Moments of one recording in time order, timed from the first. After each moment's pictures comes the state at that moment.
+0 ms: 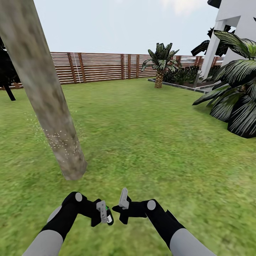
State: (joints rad) left arm -0.56 -0.02 0.04 -0.84 -0.96 0.01 -1.21; right arm -0.61 0.16 0.35 -0.61 0.42 -0.21 0.80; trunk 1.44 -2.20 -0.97
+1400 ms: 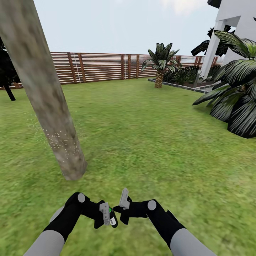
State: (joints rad) left arm -0.56 -0.02 -0.02 -0.83 -0.89 0.00 -1.22; right arm -0.61 0.15 0.35 -0.61 0.42 -0.21 0.80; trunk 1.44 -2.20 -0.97
